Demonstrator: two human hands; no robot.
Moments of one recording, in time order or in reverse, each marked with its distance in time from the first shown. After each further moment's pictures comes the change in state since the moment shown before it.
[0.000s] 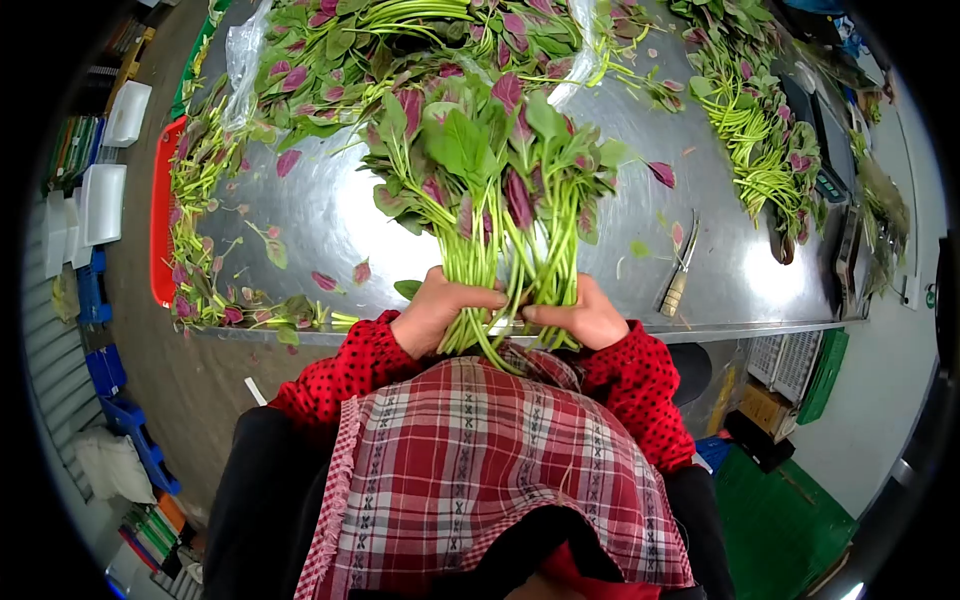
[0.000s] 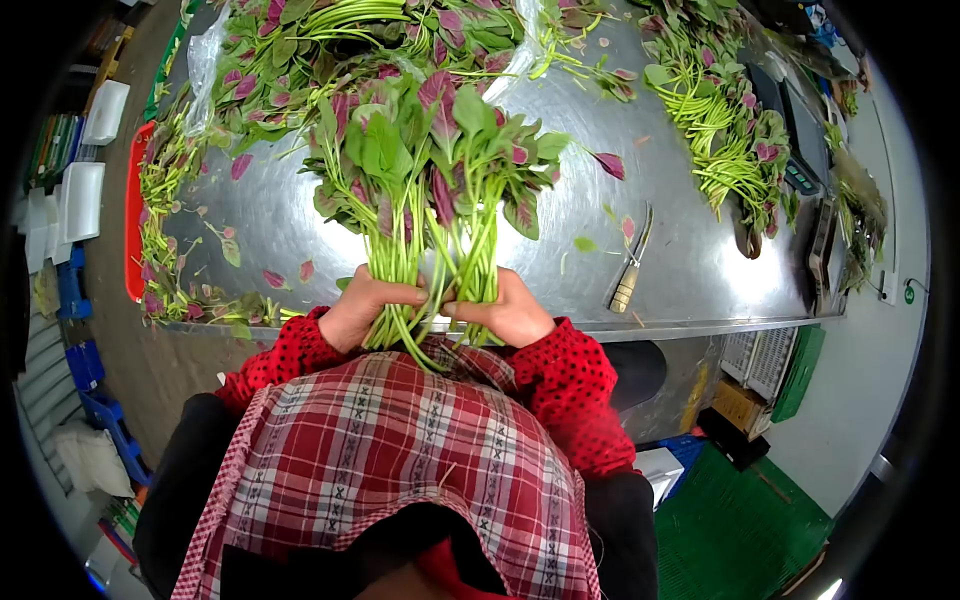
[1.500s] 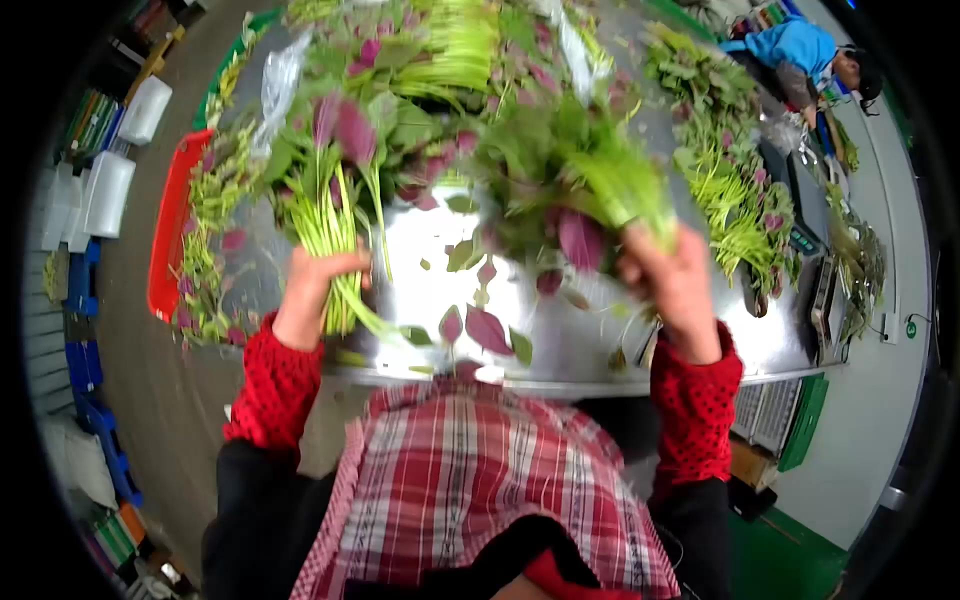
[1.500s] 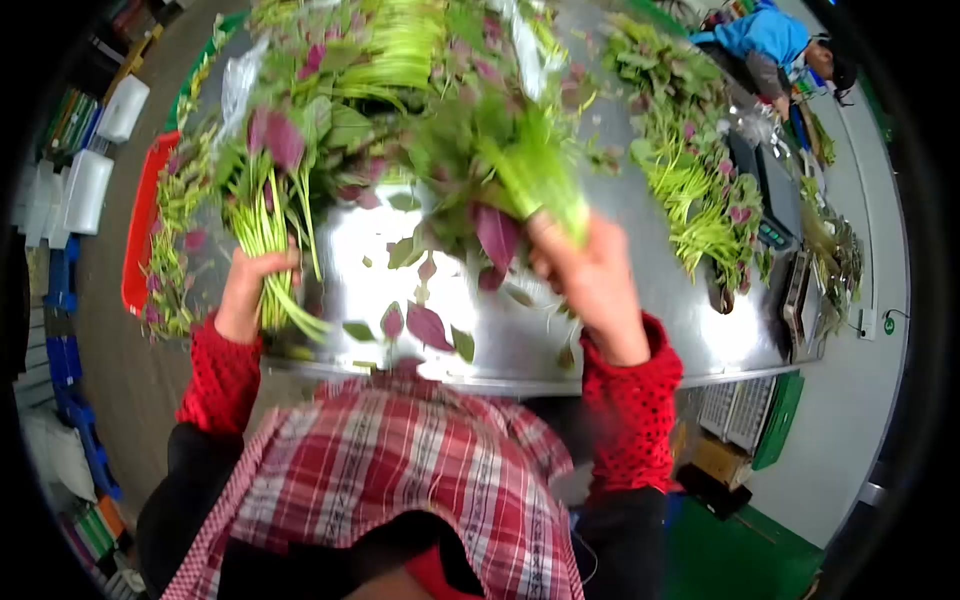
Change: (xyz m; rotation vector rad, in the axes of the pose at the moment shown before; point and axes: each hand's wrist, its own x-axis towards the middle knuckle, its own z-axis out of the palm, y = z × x) left_hand -0.061 0.115 -0.067 0.188 0.419 0.459; right_hand -0.012 -0.156 -0.009 -0.360 0.402 -0.274
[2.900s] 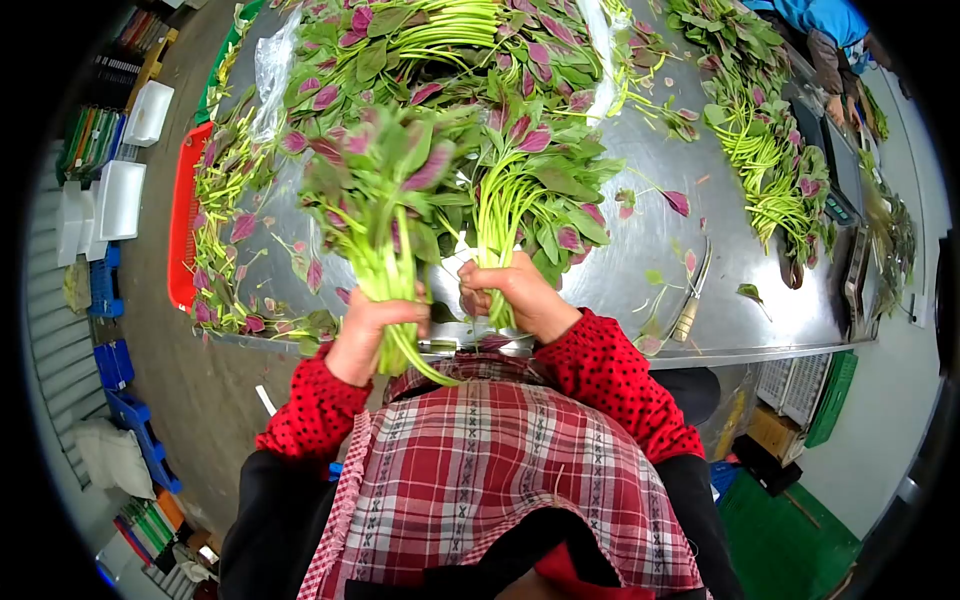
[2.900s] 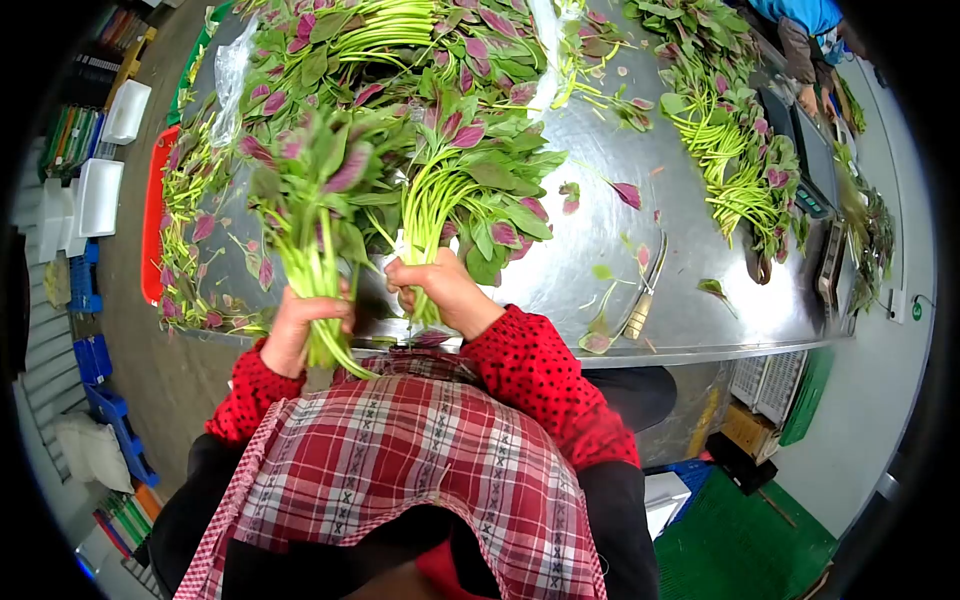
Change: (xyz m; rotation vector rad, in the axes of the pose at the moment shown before) left_hand -0.037 -0.049 0.023 -0.153 -0.144 -0.312; right_hand 0.027 0.148 0.148 0.800 -0.445 0.435
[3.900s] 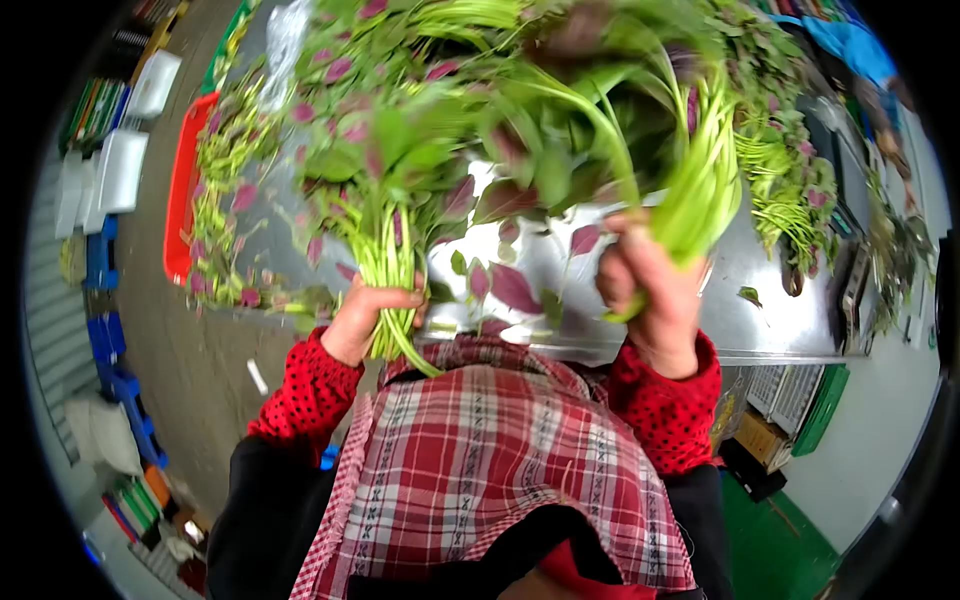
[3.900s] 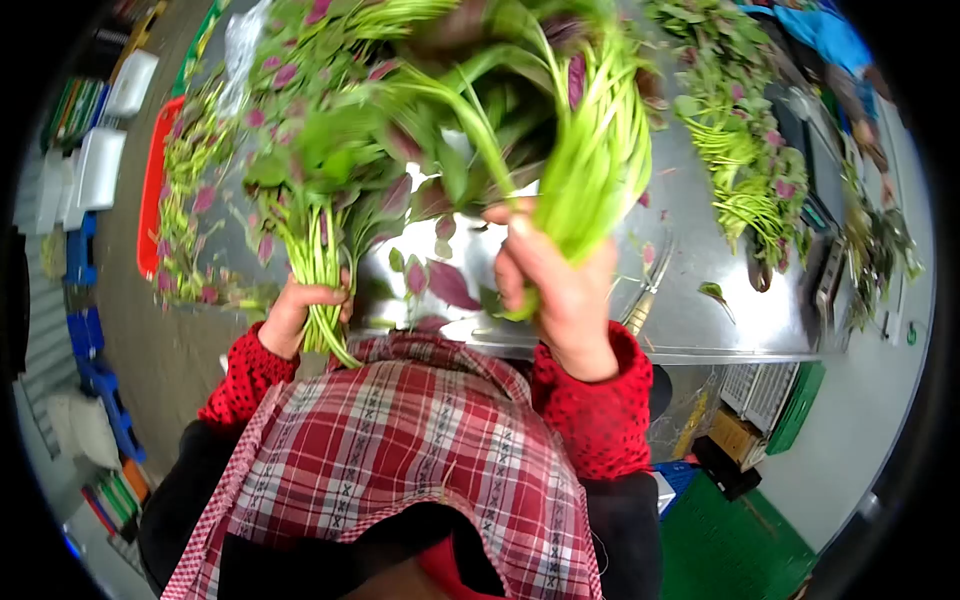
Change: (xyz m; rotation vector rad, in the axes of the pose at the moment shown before) left_hand 0.000 -0.018 -0.027 -0.007 -0.028 -0.108; right_hand -0.107 -0.096 0.044 -0.391 0.388 -0.432
